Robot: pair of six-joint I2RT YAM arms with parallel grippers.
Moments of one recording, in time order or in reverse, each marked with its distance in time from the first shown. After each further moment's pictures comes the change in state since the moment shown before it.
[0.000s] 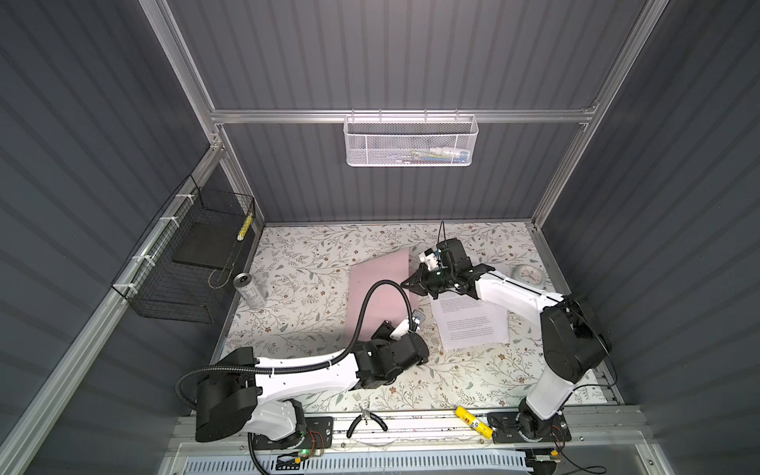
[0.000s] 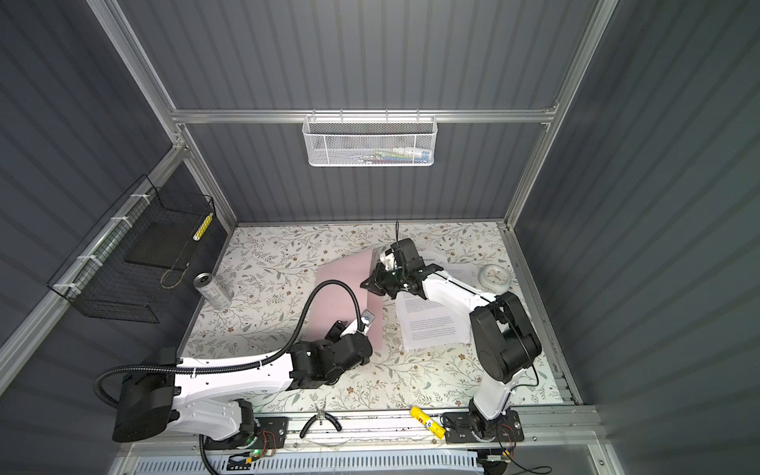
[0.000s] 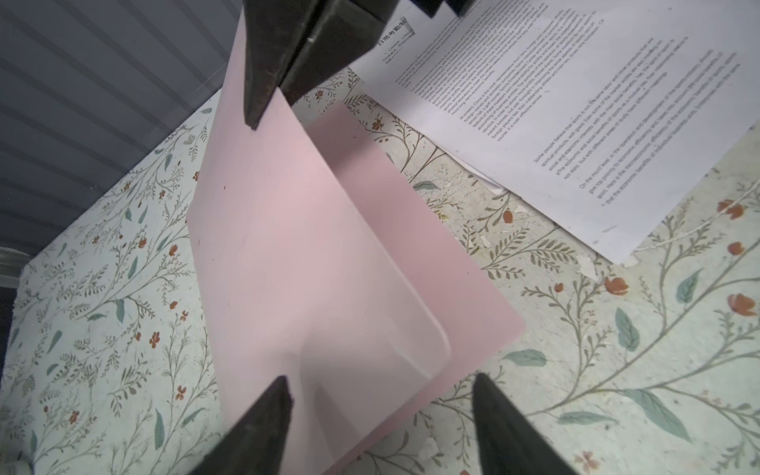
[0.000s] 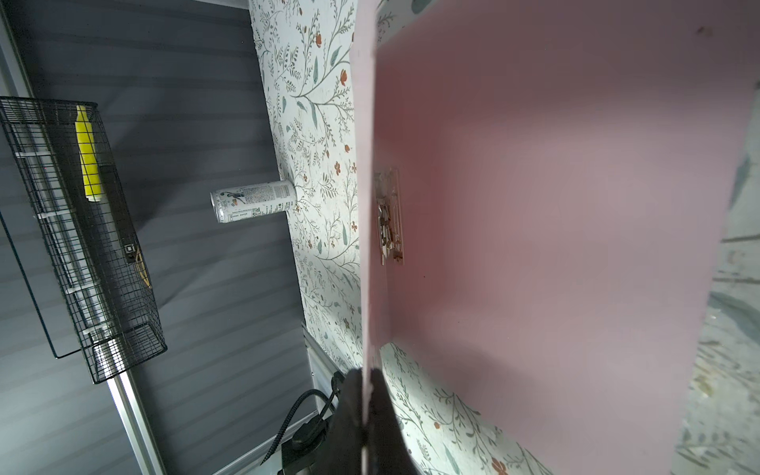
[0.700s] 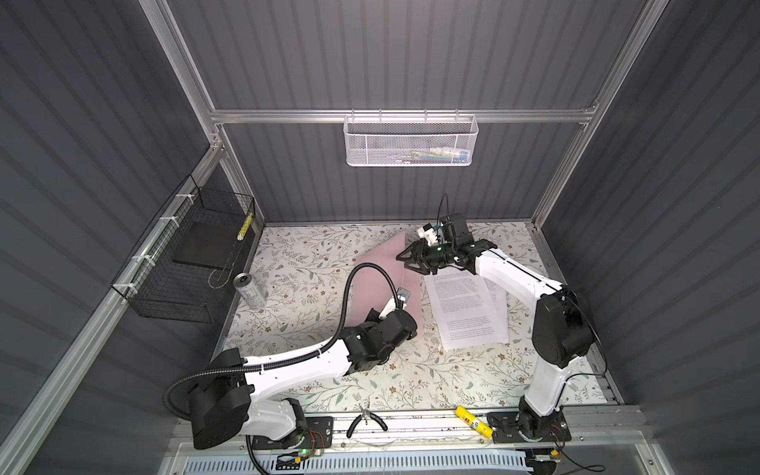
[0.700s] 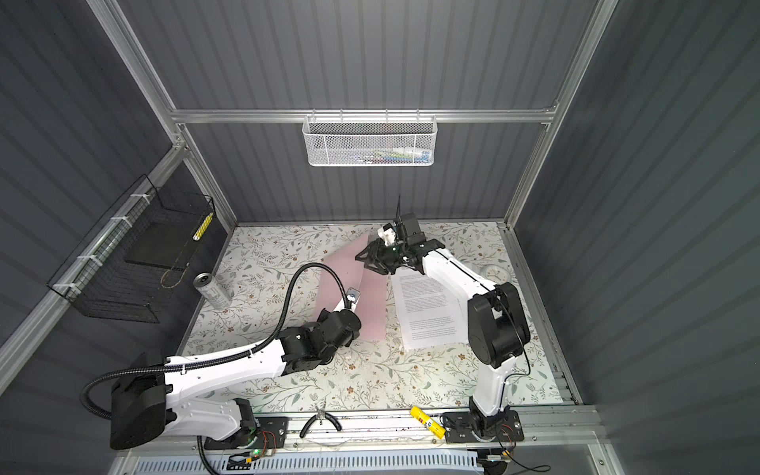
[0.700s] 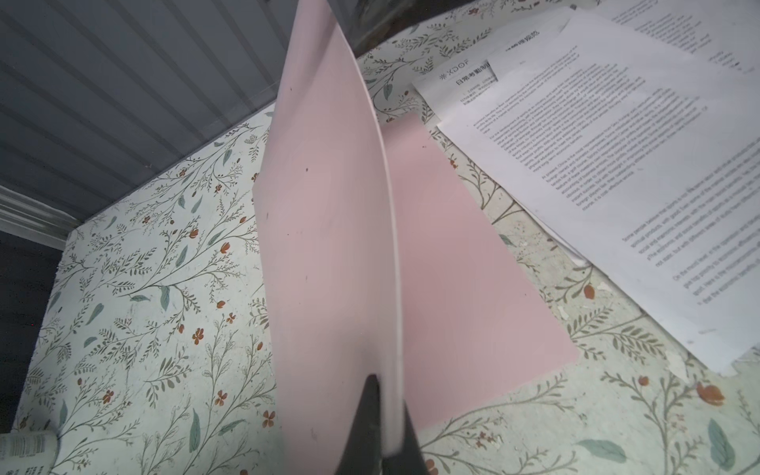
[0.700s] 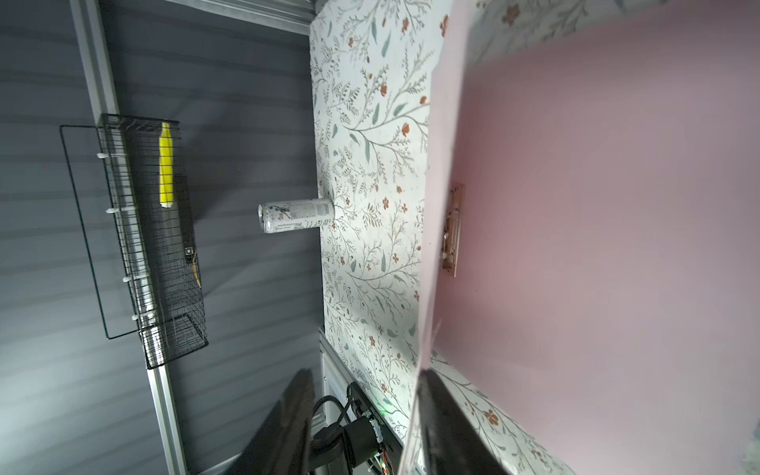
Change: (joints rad) left arm 0.135 -0.059 0.023 0.039 0.005 -0.007; right arm -0.082 0.119 0.346 -0.158 -0.097 -0.107
